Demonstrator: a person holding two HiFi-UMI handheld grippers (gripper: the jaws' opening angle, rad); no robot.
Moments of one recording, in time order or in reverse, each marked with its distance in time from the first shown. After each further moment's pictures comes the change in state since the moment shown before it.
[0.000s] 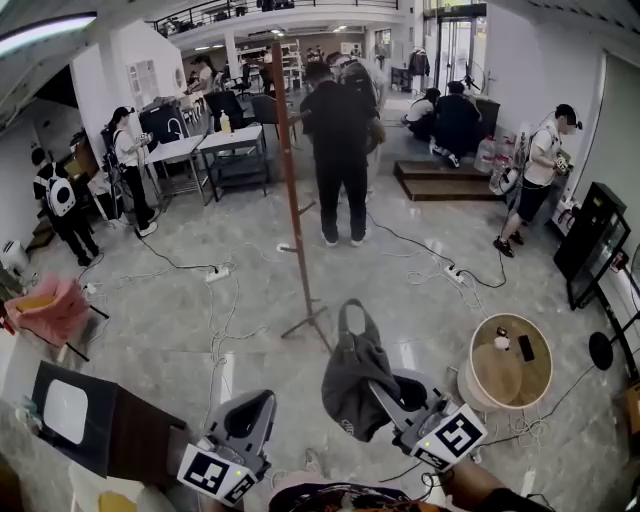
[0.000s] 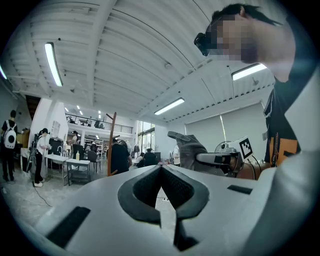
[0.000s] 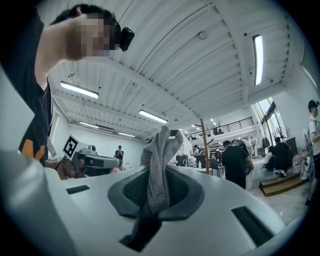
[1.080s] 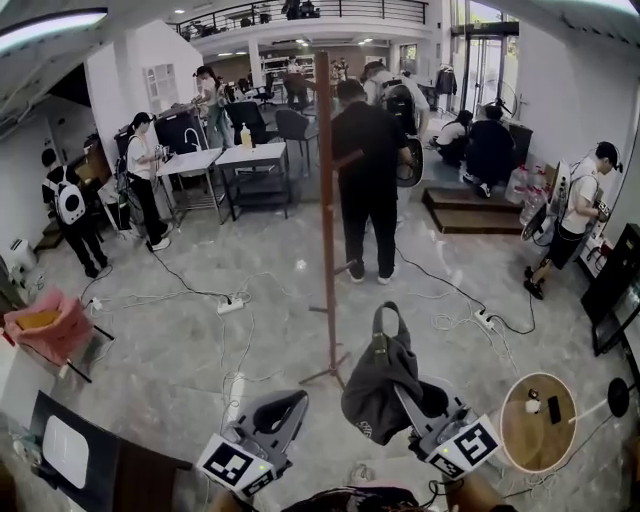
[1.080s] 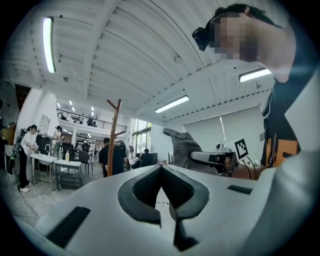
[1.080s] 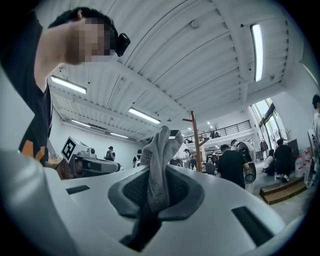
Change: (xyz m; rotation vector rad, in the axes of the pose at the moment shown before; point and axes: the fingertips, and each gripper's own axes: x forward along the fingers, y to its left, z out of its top) left arm 0.219 0.217 -0.013 0.015 -0.011 -0.100; right arm 0.226 -0.204 -0.037 -0.015 -0.037 -0.043
